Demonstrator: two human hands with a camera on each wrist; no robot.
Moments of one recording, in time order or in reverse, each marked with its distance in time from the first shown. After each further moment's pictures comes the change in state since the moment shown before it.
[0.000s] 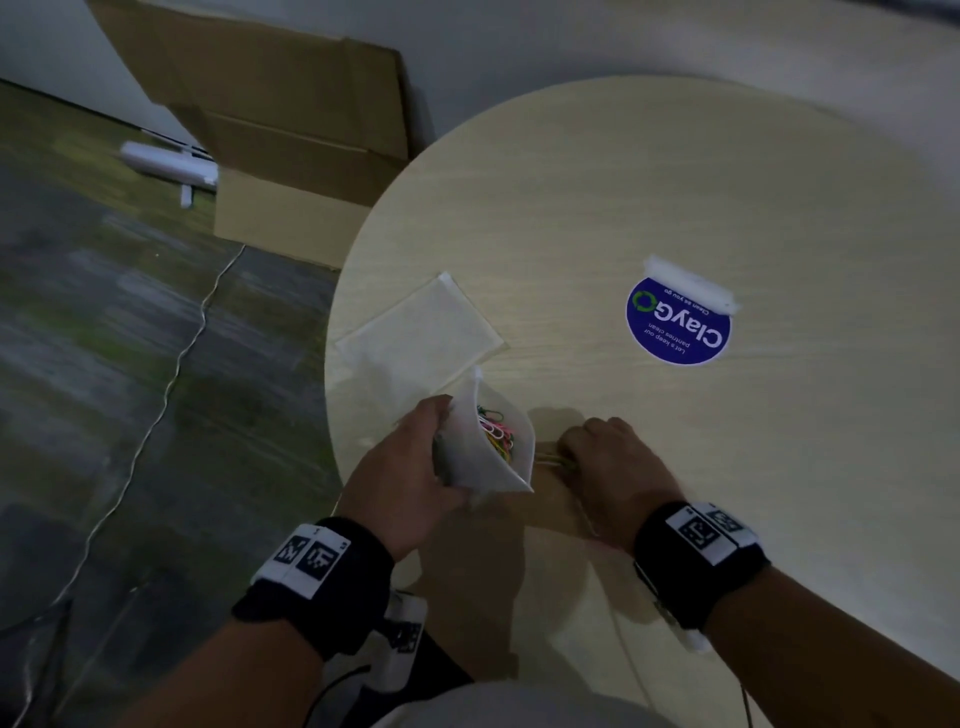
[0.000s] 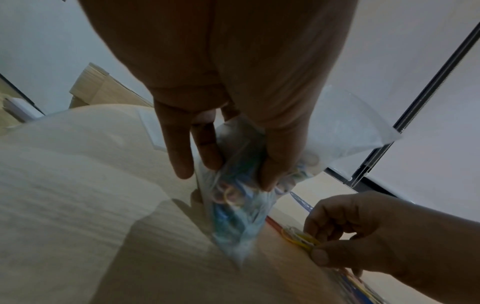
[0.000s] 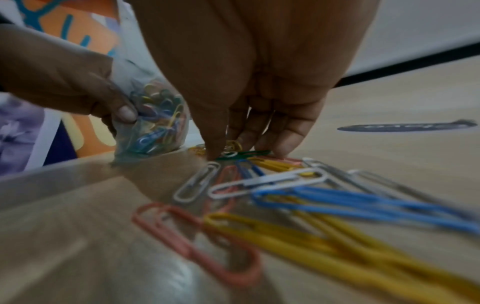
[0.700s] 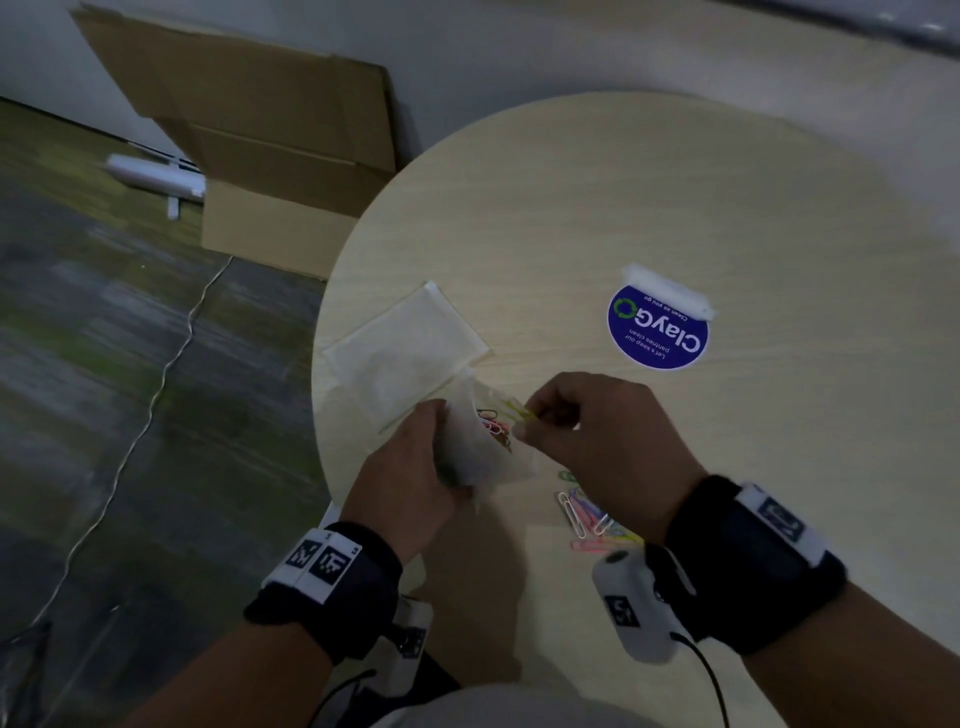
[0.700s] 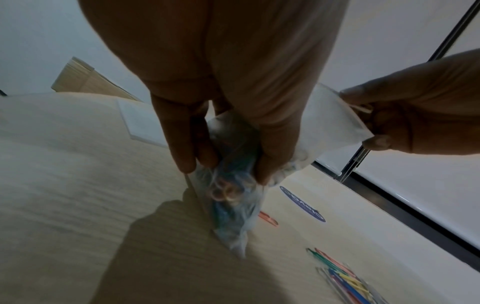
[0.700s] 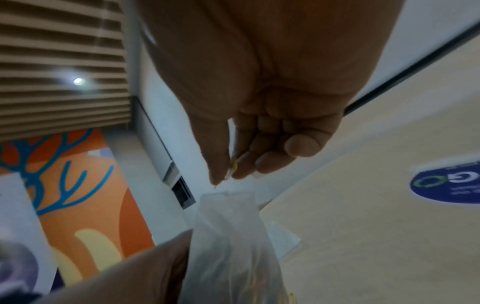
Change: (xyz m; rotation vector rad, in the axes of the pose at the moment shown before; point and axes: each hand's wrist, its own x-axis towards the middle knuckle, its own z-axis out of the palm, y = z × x) left_hand 0.005 0.013 0.014 0.063 0.052 -0.092; right_hand -0.018 -0.046 -0.099 0.563 0.229 0.082
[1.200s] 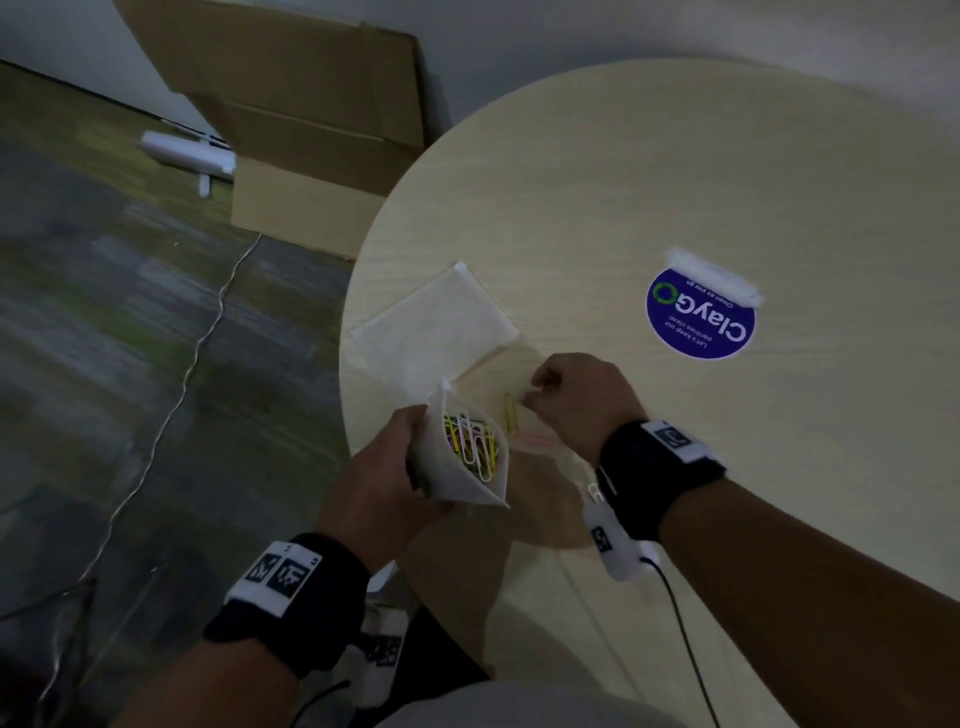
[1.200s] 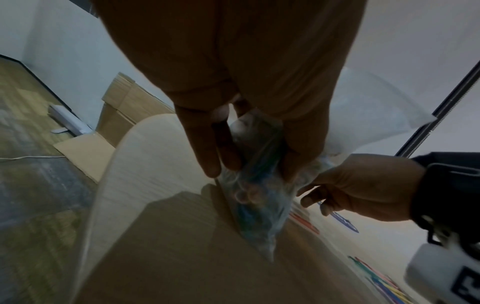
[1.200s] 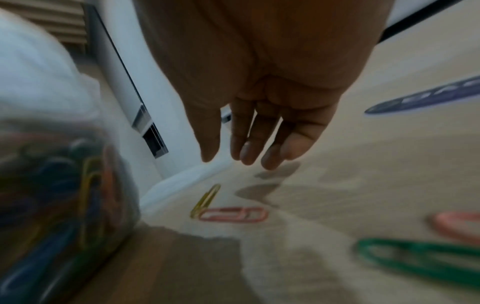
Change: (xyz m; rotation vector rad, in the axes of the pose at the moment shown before) left_hand -0.019 -0.046 -0.021 -0.248 -0.066 0.012; right_hand 0.067 0.050 0.067 -0.156 -0.150 0.204
